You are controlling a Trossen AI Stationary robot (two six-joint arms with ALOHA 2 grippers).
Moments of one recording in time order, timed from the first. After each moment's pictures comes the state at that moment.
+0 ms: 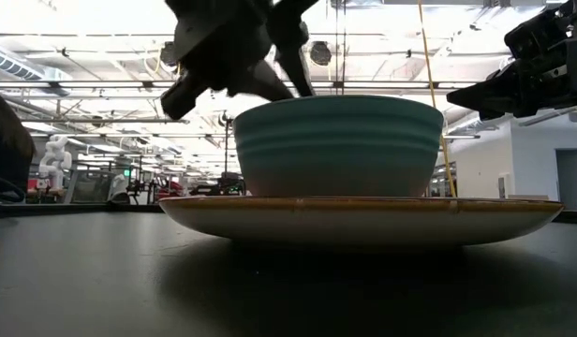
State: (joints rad) left arm -0.47 2.02 1.48 -0.51 -0.84 1.61; right arm 0.14 0.21 0.02 0.13 0.27 -0.09
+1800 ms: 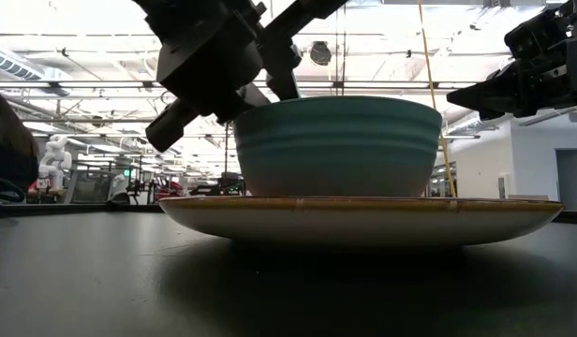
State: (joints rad) left arm -0.48 2.02 1.39 -0.39 -0.78 1.52; right arm 0.14 0.21 0.02 0.13 0.27 -0.09
